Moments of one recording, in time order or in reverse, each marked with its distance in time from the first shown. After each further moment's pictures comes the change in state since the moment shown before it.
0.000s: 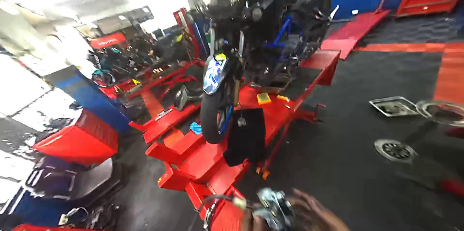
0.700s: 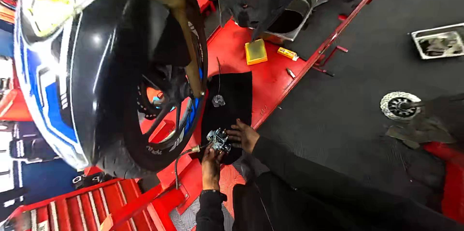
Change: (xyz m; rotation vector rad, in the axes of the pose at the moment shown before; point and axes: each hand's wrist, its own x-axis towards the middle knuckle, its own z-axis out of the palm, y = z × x) left_hand 0.402 -0.093 0.026 -0.185 0.532 -0.345; right_hand 0.480 -0.033 -0.086 0.067 0.084 0.693
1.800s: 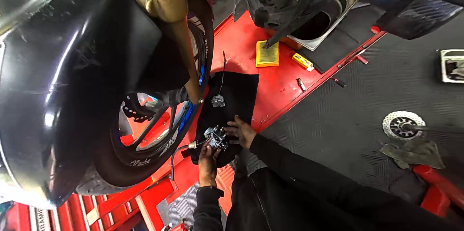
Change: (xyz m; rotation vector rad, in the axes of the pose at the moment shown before) left_hand 0.019 -0.007 0.037 -0.061 0.125 -0.023; right_hand 0.057 -0.044 -0.021 -0.080 0.012 0.169
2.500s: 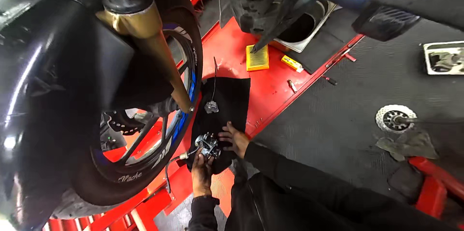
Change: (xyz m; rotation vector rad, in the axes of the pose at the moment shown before) left_hand 0.004 0.003 -0.002 -0.068 0.009 0.013; right_hand -0.012 0.002 0.007 -0.092 -0.042 -0.131
